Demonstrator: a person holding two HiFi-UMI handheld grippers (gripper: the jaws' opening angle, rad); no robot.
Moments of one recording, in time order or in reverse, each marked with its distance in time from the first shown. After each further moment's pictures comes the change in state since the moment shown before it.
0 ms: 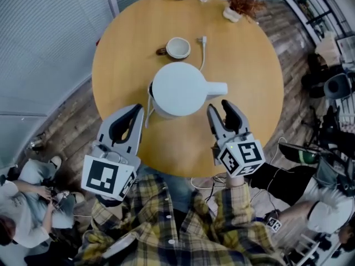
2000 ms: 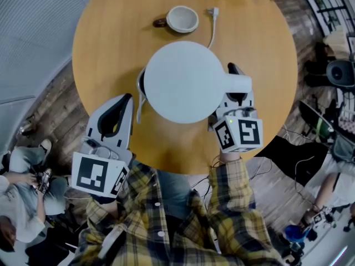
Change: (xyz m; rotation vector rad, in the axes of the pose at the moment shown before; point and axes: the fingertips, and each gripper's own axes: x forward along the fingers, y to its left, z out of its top) left arm 0.034 0.037 -0.088 -0.099 0.105 0.056; right arm 0.088 -0.038 -0.013 -0.056 -0.170 -0.094
